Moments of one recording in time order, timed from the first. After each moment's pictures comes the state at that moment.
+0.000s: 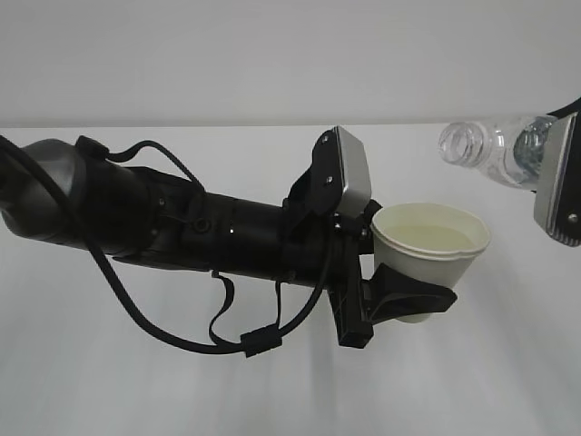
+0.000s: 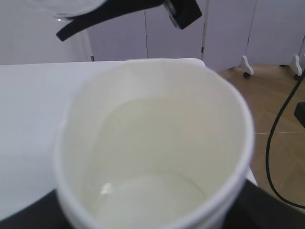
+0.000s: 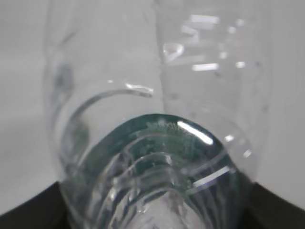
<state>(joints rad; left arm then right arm) -0.72 2.04 -1.10 1.15 -0.92 -0.64 0.20 1.14 -0.60 -1.57 0.02 0.19</state>
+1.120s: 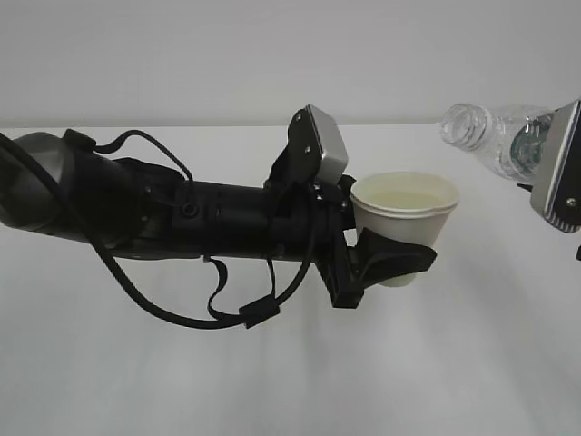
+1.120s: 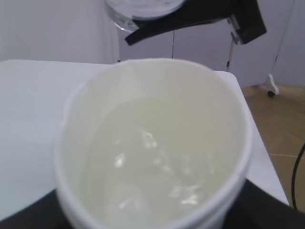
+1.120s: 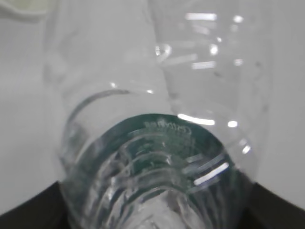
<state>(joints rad) -0.68 2.04 -1.10 1.06 -0.92 -0.65 0.20 1.14 -0.60 -1.57 0.00 0.30</state>
